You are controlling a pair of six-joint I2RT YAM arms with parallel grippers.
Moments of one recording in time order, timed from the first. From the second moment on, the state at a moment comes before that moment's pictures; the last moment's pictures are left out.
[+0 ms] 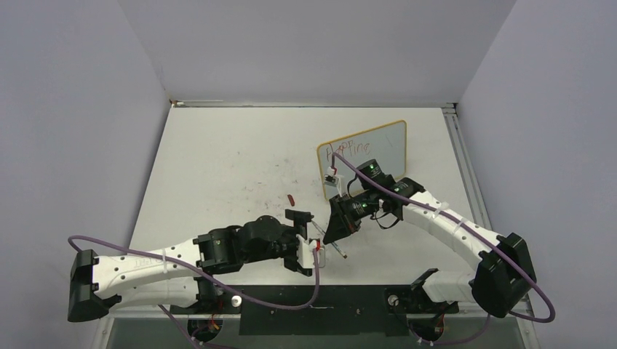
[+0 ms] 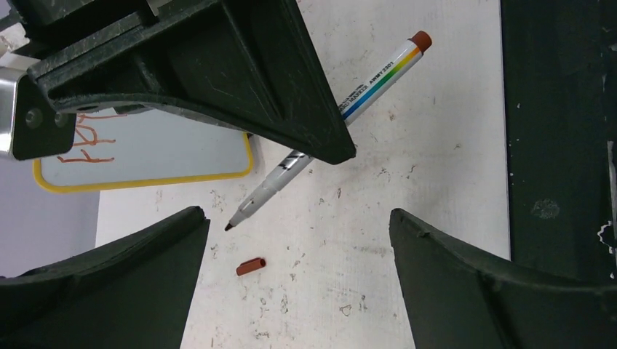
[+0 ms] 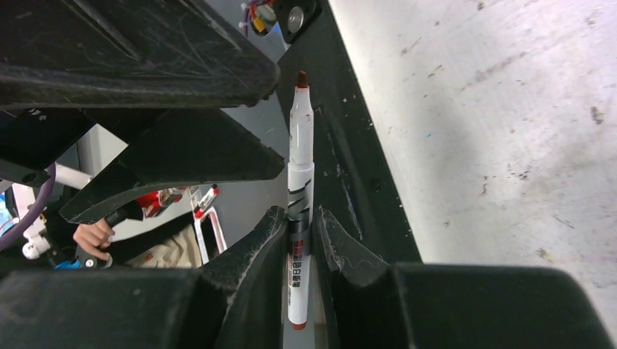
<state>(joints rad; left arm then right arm) -1.28 0.93 0.74 -0.25 -0.06 0.59 0.63 1.27 0.93 -0.62 -0.97 0.20</state>
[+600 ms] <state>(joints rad) -1.39 1.04 0.78 -0.30 -0.11 0.61 0.73 1.29 0.93 -0.70 -0.98 0.18</state>
